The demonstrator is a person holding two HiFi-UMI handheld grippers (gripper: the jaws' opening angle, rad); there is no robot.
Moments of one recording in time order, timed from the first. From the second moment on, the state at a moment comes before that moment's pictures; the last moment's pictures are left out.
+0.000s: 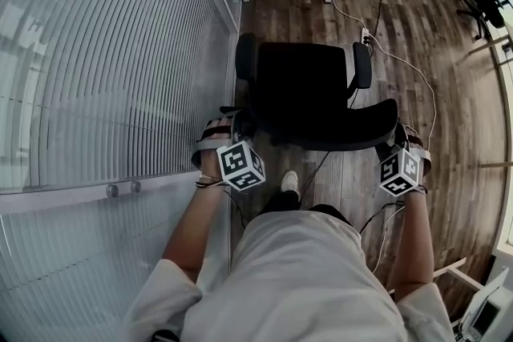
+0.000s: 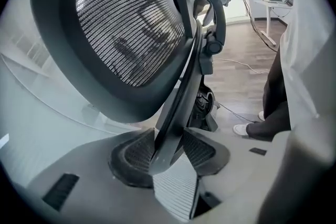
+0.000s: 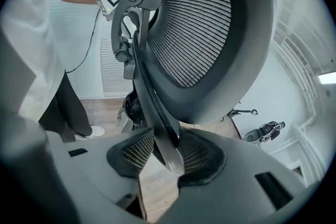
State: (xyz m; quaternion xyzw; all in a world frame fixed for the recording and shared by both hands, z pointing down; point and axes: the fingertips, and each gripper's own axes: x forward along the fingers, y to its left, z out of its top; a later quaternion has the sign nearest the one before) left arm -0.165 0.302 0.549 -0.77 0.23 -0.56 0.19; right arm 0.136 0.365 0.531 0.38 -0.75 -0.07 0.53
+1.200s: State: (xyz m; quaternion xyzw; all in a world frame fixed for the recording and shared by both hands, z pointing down) left arm -0.143 0.225 0.558 -0.77 0.23 -0.56 0.19; right arm 0.158 0.277 0.540 0.39 -0.75 -0.09 0.54
